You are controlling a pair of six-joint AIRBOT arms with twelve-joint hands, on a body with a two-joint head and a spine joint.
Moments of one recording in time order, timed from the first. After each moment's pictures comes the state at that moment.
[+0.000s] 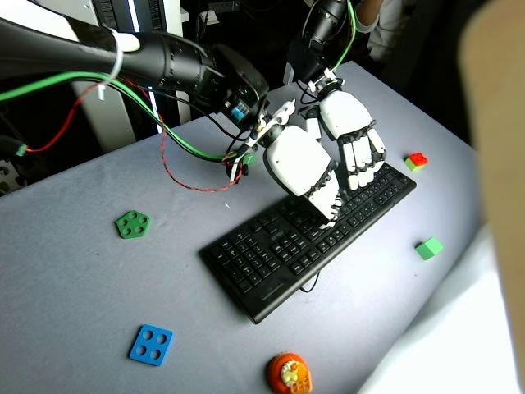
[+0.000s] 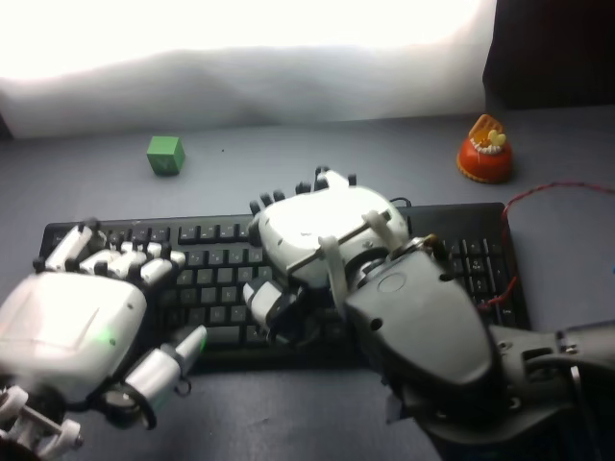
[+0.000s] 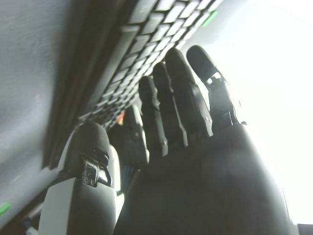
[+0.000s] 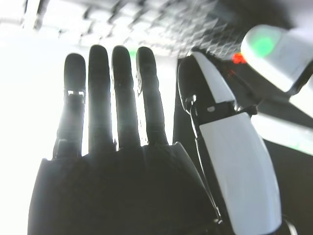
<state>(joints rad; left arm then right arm) 0.99 -1.10 0.81 -0.71 -1.35 1.60 -0.31 -1.53 0.88 1.48 1.01 -2.25</state>
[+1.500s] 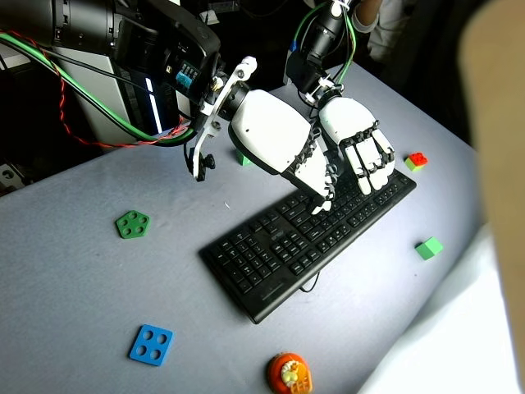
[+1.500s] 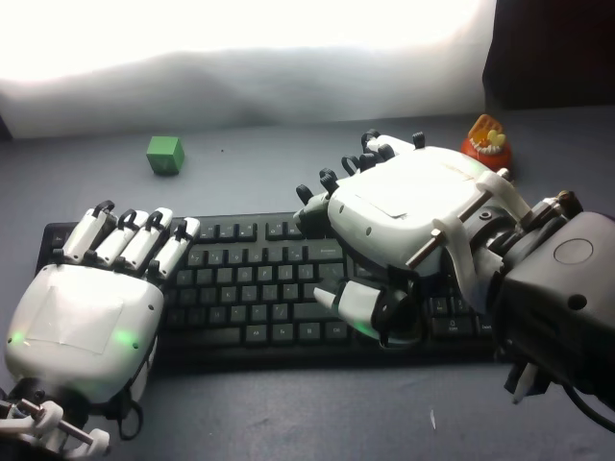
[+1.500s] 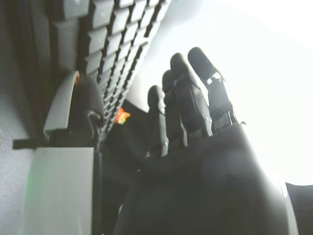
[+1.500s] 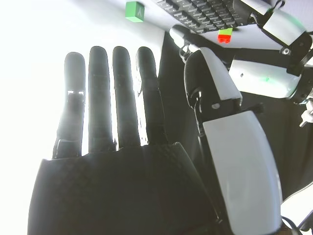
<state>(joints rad) 1.01 -1.22 0.92 -0.63 -1.48 1.71 -0.27 -1.20 0.65 1.44 0.79 -2.41</state>
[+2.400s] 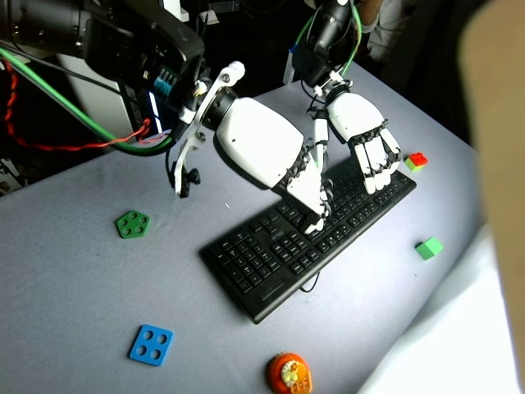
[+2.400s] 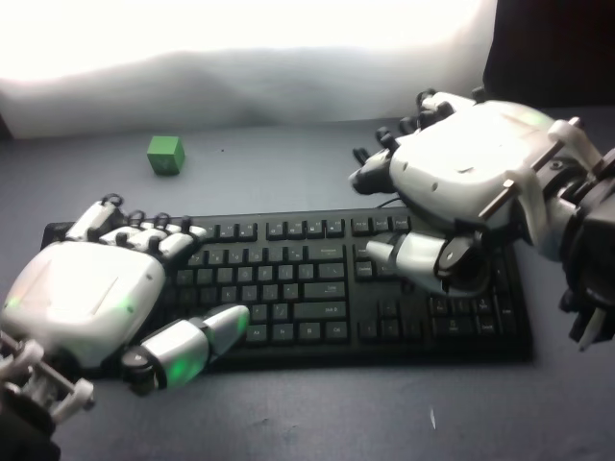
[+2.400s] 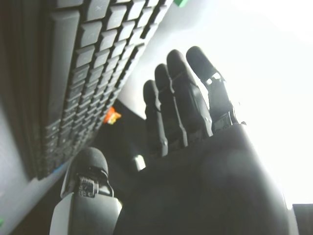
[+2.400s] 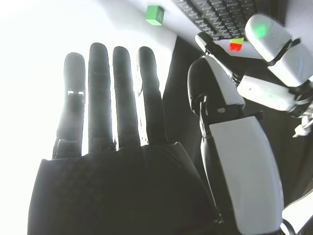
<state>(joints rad) 0.89 -1.04 0.79 -0.73 -1.17 1.60 -0.25 -1.08 0.68 1.44 0.68 -2.48</state>
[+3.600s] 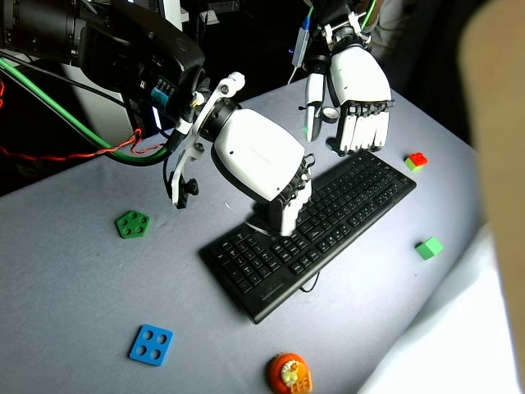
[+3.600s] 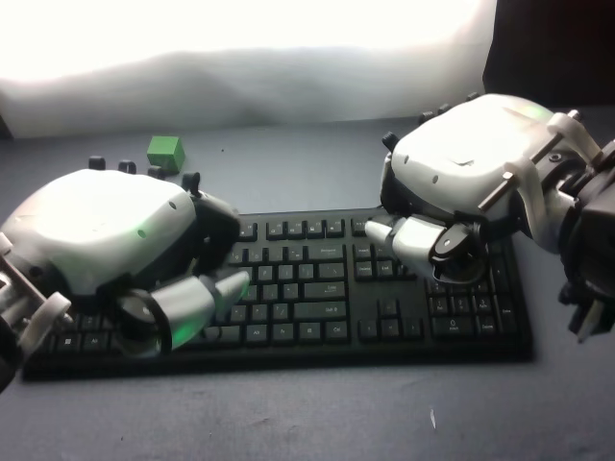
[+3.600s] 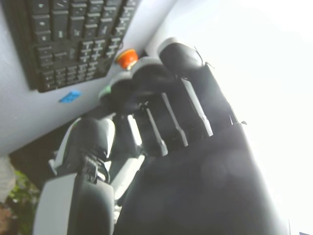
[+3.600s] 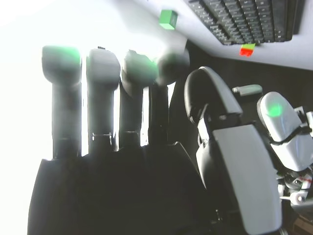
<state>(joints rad) 0.56 -0.76 0.59 -0.82 -0.73 1.64 -0.25 -1.08 0.70 1.42 0.67 -2.48</state>
